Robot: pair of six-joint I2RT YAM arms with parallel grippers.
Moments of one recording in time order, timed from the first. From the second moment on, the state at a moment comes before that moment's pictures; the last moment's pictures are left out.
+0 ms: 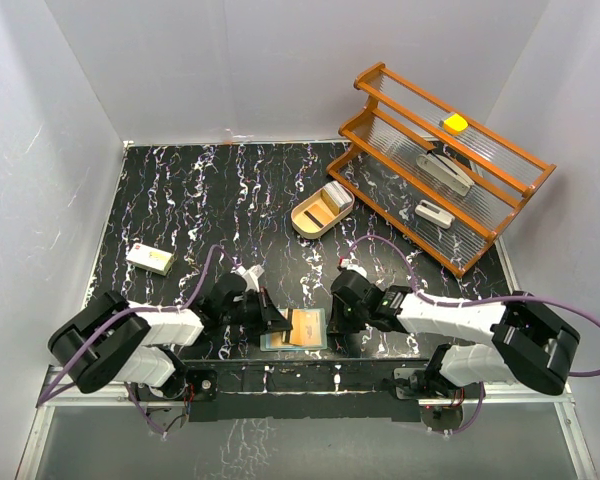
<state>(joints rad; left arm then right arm) -0.76 1.34 0.23 0.44 0.41 -1.03 0.96 1.27 0.54 -0.27 0.00 0.90</state>
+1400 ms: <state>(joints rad) -0.80 1.18 0.28 0.22 0.23 -1.12 0.97 1.23 0.48 -0.18 -0.02 0.99</state>
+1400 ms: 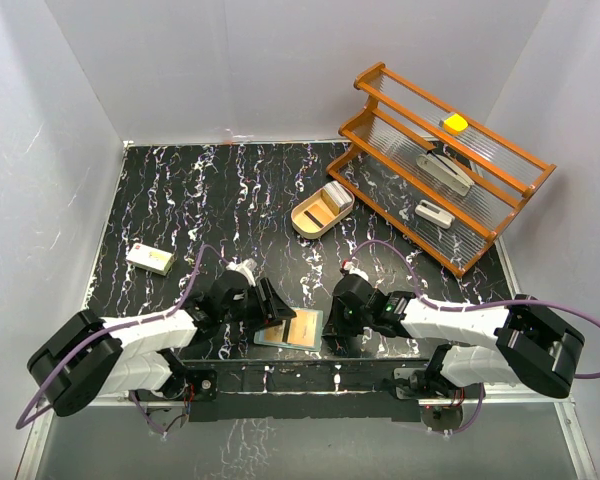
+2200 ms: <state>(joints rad) -0.88 1.33 0.30 0.39 0.26 -1.26 0.97 1.23 0.45 -0.13 -0.02 0.98</state>
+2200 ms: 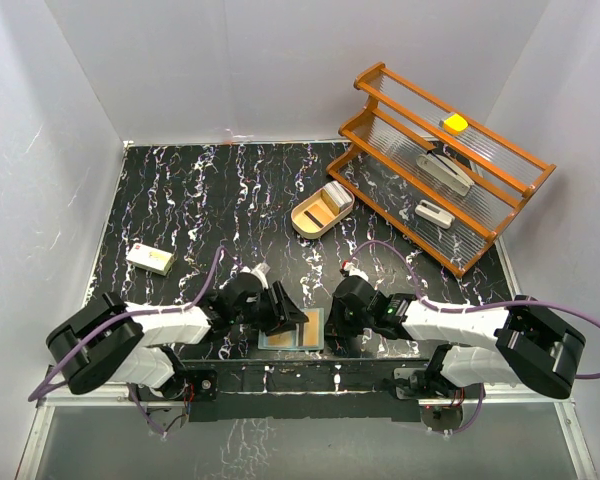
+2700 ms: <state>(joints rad) -0.88 1.03 0.51 -0.30 0.03 -1.08 0.97 1.22 0.46 -0.14 0.03 0.92</state>
